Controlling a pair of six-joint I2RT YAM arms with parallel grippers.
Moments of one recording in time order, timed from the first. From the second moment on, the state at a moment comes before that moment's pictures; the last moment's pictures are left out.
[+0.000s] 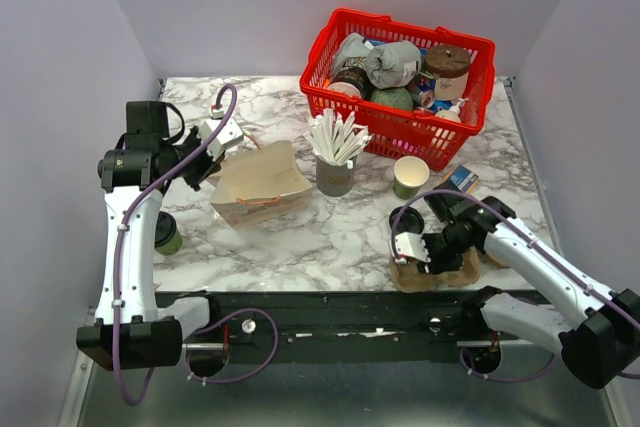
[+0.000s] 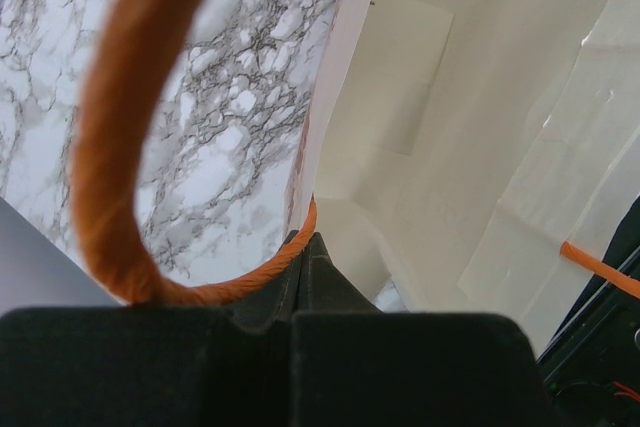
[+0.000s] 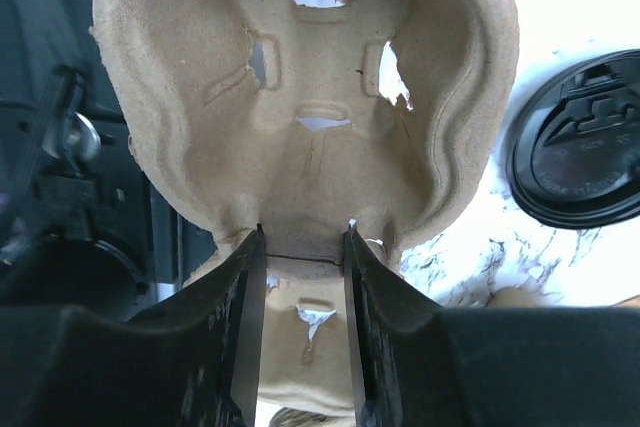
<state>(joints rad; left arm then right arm) 0.07 1.14 1.40 -1.14 0.58 0.89 0.53 1.03 0.75 -1.15 -0.31 -1.22</state>
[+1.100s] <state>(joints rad) 0.05 1.05 1.40 -1.20 0.63 0.78 0.83 1.50 1.91 -0.27 -0.96 -0.10</state>
